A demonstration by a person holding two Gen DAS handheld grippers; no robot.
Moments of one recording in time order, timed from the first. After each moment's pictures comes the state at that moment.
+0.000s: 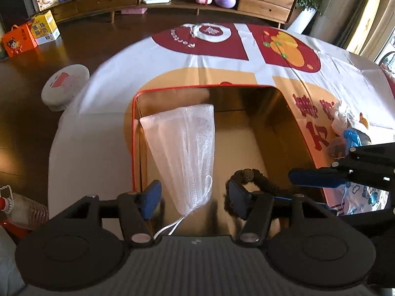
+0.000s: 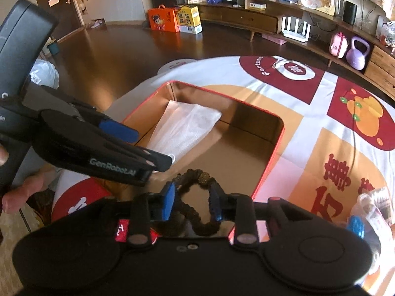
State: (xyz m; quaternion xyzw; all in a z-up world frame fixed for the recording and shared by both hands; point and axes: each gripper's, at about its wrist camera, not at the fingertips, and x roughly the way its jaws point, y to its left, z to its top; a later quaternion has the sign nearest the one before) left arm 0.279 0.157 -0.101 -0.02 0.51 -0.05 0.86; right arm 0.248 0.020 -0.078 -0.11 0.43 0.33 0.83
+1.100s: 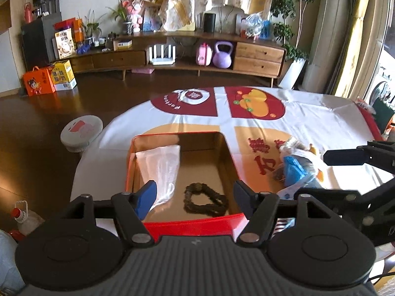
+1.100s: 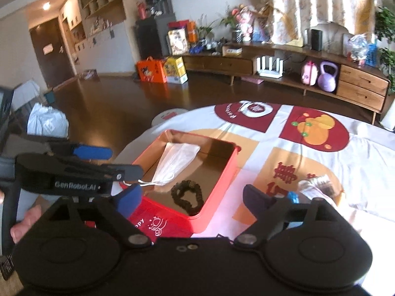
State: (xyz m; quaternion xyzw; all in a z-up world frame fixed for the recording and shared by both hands) left arm 0.158 0.099 -0.010 -0.02 0.37 -0.02 0.93; right arm 0.162 -0.078 0.005 -0.03 0.33 0.31 0.89
